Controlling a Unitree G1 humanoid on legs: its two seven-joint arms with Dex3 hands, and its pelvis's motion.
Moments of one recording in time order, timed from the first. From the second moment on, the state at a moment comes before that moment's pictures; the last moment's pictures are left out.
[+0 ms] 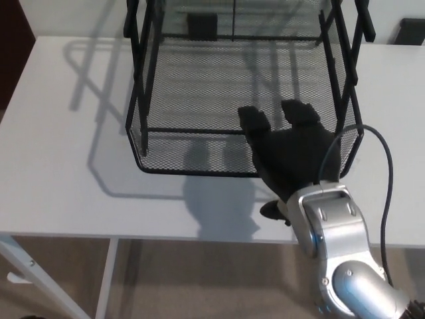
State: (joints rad) left_arm 0.07 0.66 -0.27 0.68 0.26 -0.17 -0.41; right_arm -0.34 -0.20 0.67 -0.11 -1.35 0.60 0.38
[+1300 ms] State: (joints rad) left_arm 0.07 0.66 -0.27 0.69 0.27 -0.17 -0.42; right_arm 0.24 -0.32 0.73 -0.65 -1.47 0.39 0.28
